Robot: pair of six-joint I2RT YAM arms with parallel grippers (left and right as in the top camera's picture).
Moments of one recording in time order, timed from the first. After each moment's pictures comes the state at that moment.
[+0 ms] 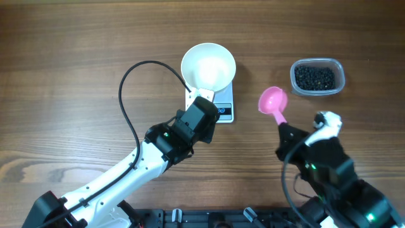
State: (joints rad) left arm -0.77 1.36 0.86 -0.45 -0.20 -0.40; right arm 0.62 0.61 0.79 -0.79 0.25 0.92
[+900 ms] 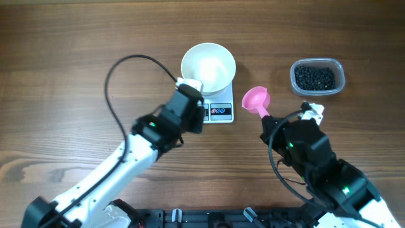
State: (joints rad) left arm -0.61 1.34 0.90 -0.49 -0.10 -0.35; right arm 0.62 0.79 0.79 -0.69 0.18 1.19
